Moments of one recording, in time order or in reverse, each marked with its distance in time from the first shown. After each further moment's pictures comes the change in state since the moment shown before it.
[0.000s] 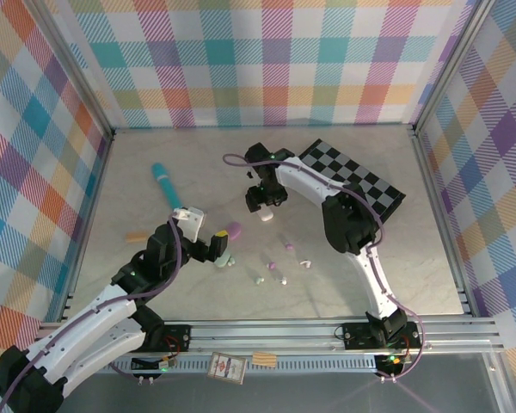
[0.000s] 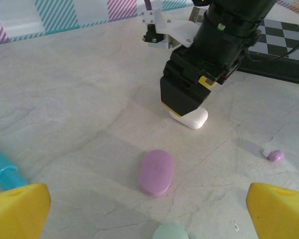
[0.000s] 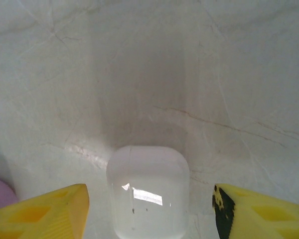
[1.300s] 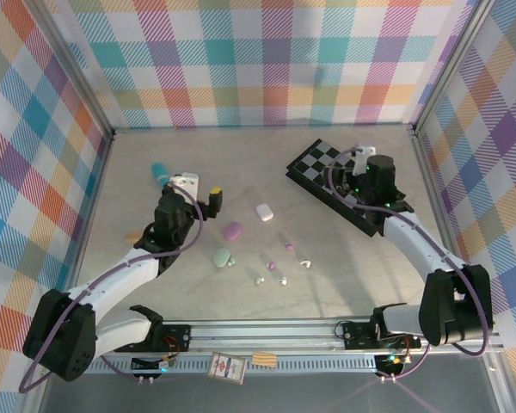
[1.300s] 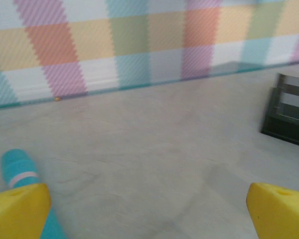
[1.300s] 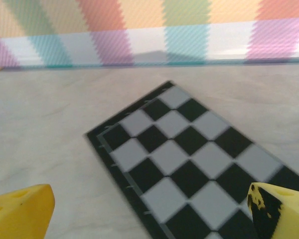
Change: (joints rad) left arm 0.173 0.405 0.094 0.480 -0.095 0.084; right arm -0.440 -1.025 -1.144 1.019 -0.023 -0.082
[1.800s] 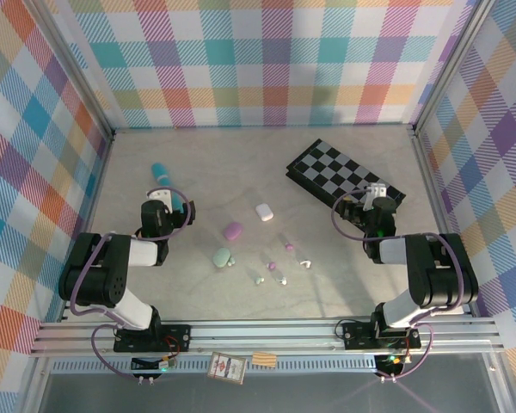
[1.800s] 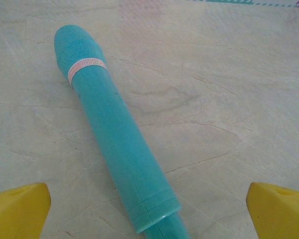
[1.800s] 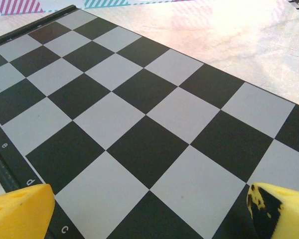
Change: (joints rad) left arm 0.394 0.444 -0.150 0.418 0.175 -0.065; right arm -0.185 0.201 -0.475 0.692 0.099 -0.060
